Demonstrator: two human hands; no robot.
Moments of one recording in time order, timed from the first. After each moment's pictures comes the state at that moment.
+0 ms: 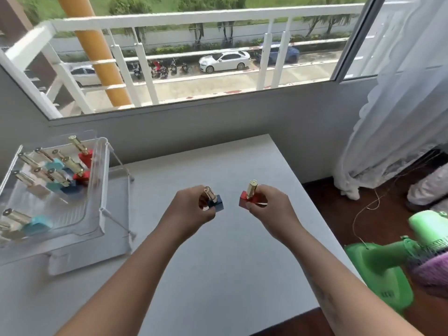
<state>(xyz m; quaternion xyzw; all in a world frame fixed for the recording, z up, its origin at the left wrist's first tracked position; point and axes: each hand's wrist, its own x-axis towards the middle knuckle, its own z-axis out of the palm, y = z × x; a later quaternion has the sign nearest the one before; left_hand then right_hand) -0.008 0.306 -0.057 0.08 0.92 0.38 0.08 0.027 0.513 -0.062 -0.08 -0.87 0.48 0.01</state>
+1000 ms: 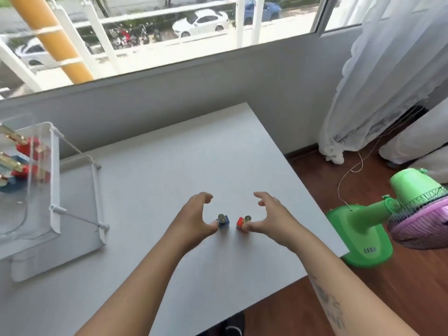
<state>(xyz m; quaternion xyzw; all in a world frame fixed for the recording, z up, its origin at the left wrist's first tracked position) 0.020 0.353 -0.140 0.11 0.90 0.36 0.22 0.074 0.570 -0.133 -0.19 -0.85 0.45 -0.19</state>
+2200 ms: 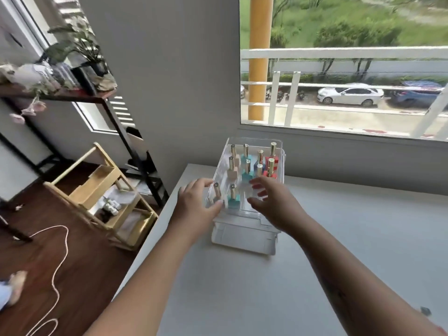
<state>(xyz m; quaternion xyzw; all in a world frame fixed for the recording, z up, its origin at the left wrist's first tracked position) 0.066 -0.016 -0.014 -0.15 0.92 0.32 -0.15 -0.017 0.167 -0.008 0.25 -0.88 0.41 -0.07</state>
